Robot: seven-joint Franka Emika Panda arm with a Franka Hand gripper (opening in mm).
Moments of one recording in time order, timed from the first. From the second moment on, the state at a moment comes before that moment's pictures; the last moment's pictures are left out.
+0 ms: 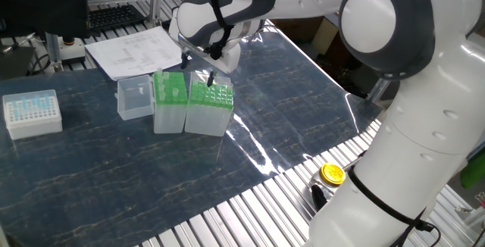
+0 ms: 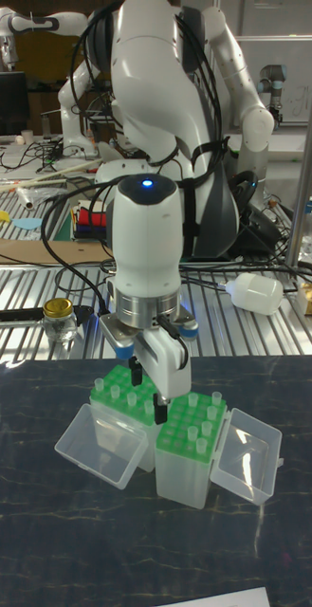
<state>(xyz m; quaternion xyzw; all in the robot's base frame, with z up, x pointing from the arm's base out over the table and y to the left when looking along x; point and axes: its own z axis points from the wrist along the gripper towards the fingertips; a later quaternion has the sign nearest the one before) 0.568 0.004 0.219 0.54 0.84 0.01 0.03</state>
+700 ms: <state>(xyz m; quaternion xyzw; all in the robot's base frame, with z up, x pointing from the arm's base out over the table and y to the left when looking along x) 0.563 0.010 0.204 0.60 0.80 0.02 0.04</state>
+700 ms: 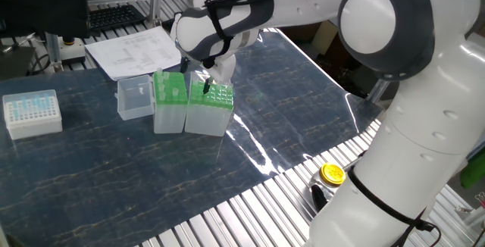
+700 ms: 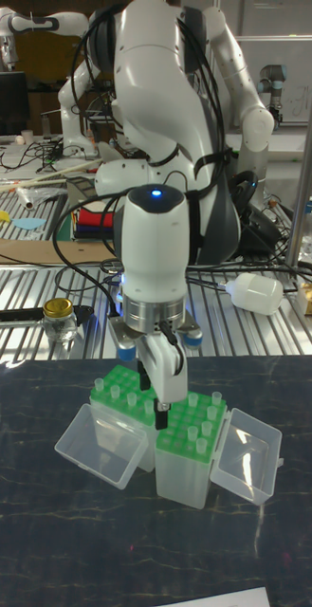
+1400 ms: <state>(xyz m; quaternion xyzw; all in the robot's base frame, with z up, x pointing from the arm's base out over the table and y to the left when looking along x) 0.564 0.010 0.200 0.59 0.81 0.02 0.05</state>
